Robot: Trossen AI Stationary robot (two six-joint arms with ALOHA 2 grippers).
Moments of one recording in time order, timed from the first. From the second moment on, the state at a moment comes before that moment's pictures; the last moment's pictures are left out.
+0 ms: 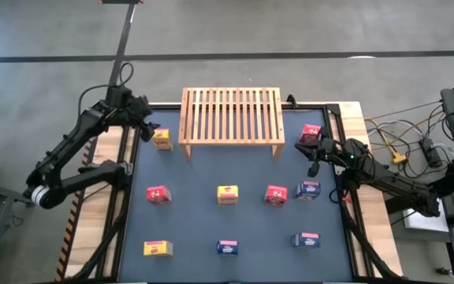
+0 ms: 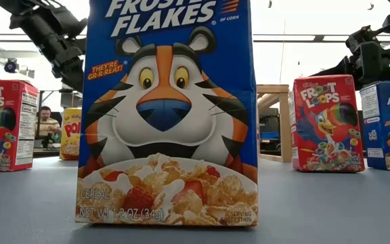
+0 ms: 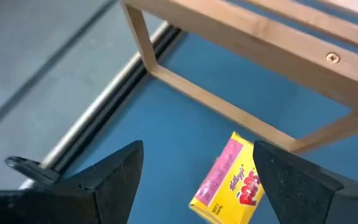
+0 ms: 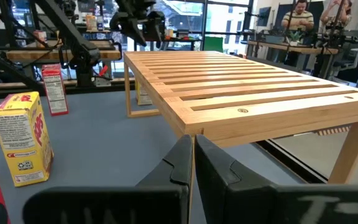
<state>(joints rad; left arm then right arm) 1.09 0.91 0.82 -0.79 0.27 0.44 -0.50 0.10 0.01 0.04 -0.18 -0.06</state>
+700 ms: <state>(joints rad) 1.09 0.95 1.03 -0.94 0.21 0.59 -0.50 0.10 0.01 0.04 -0.18 -0.06</state>
